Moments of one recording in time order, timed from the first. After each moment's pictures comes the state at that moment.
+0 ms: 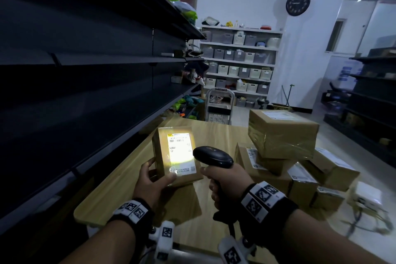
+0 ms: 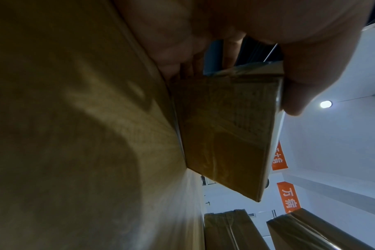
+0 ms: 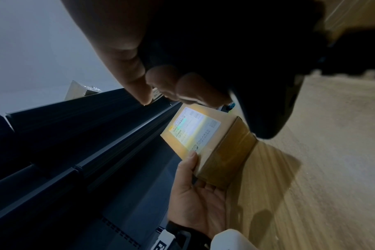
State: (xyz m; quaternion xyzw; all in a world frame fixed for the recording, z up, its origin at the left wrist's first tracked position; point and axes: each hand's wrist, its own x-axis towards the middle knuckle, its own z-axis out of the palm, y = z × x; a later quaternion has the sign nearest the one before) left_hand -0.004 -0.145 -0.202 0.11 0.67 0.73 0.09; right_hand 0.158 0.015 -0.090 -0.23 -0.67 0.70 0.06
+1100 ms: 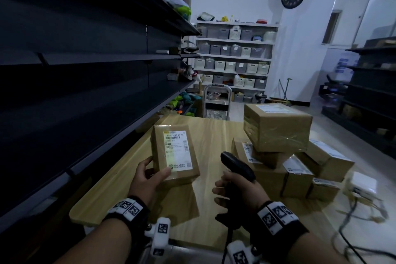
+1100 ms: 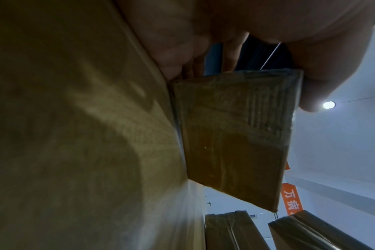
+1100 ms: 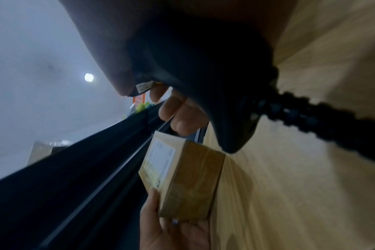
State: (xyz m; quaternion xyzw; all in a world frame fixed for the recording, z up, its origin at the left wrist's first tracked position) left_hand -0.004 -0.145 -0.200 0.09 0.68 0.72 0.12; right_hand 0.180 0.062 -0.151 -0.24 -0.51 0.82 0.12
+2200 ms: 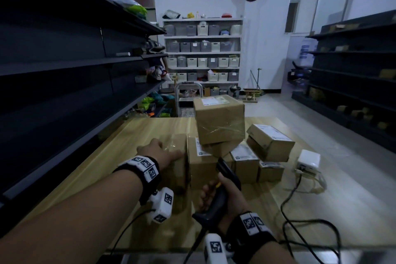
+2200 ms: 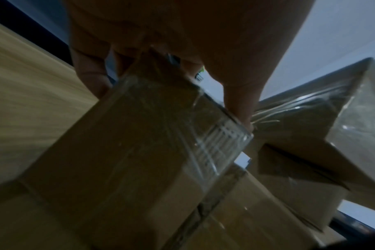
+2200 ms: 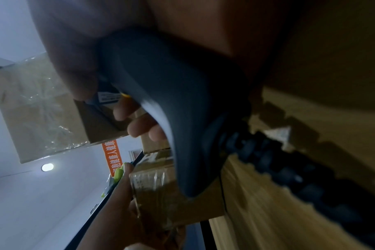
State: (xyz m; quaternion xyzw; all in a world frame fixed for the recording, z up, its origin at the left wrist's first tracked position) left_hand 0.034 0.021 -0.098 0.15 0.92 0.33 0.14; right_hand 0.239 0.134 -0.199 -0.23 -0.26 0.93 0.15
